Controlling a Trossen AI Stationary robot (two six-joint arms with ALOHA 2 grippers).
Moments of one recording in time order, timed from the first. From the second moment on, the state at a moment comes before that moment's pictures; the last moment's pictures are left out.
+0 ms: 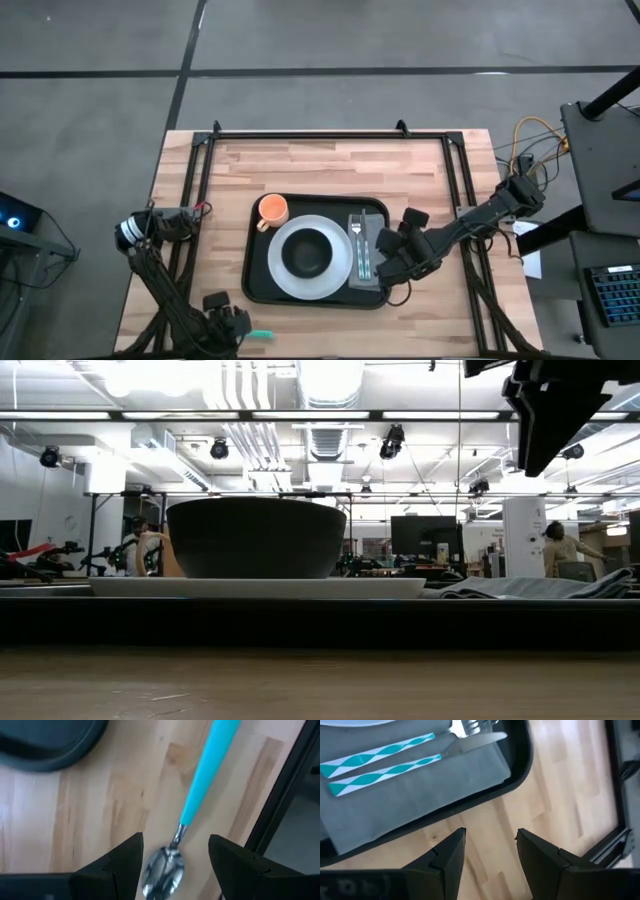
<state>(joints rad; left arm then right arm) -1.02 1.86 1.40 -1.06 -0.08 -1.32 0.50 1.67 1.36 -1.40 0.45 0.89</state>
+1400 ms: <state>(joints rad) -1.03 1.87 1.19 -0.80 -0.02 -1.12 0.57 1.67 1.36 -1.15 0.35 1.00</state>
